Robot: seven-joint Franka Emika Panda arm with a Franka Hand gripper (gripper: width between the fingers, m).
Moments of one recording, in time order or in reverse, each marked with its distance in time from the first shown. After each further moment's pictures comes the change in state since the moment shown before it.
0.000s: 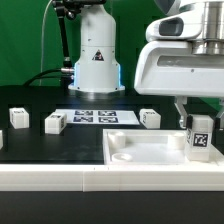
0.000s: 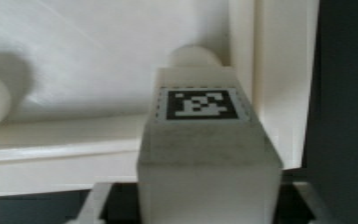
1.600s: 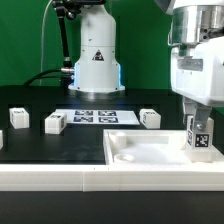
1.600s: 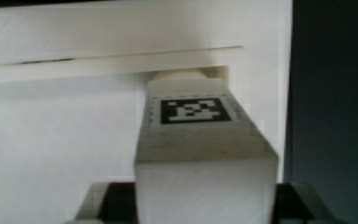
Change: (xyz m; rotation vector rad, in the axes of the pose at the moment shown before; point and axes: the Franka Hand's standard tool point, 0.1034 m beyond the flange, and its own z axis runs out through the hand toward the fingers) arm -0.009 0.011 0.002 -0.036 -0.055 1.509
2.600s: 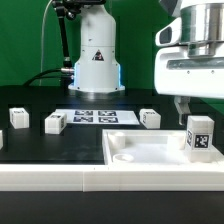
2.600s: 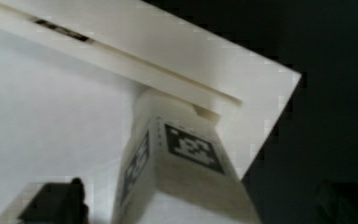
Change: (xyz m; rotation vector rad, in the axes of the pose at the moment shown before) arm -0.021 -0.006 -0.002 0.070 0.001 -0.651
